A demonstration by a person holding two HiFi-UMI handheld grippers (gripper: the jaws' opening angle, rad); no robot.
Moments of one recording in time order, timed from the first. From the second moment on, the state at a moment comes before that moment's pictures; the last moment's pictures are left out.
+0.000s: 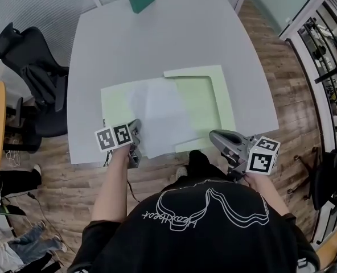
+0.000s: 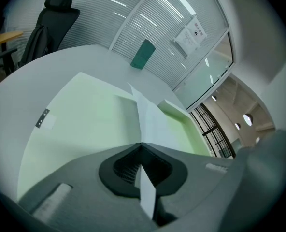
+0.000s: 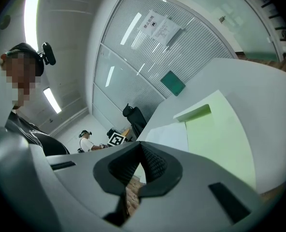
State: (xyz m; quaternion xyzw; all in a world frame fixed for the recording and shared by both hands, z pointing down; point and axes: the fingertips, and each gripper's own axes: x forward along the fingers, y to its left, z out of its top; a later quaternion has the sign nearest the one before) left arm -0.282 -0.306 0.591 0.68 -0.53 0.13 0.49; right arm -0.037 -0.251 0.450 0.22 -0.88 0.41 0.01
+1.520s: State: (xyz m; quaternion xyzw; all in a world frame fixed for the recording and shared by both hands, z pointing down) left arm -0.241 -0.141 0.411 0.67 -0.69 0.05 0.28; right arm 0.042 -0.139 0.387 0.13 -0.93 0.34 -0.01
